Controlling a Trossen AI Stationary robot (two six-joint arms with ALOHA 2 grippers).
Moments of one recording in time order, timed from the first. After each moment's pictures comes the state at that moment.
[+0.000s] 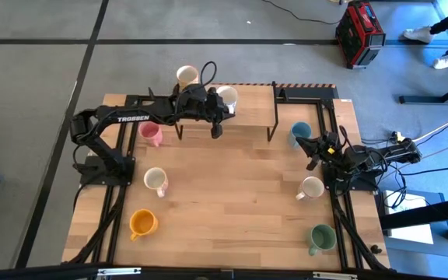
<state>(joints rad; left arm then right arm) 0.41 1.57 1.14 0.07 0.16 0.15 0.27 0.06 0.13 -0.06 0.78 0.38</state>
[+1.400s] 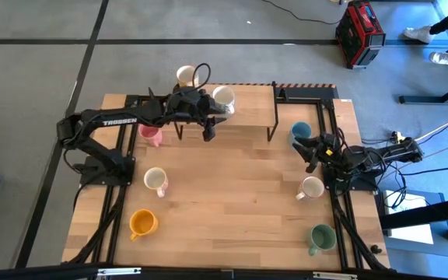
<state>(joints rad) 0.37 1.43 1.11 -0.11 0.06 0.11 0.27 0.11 0.13 -0.04 0.71 0.39</state>
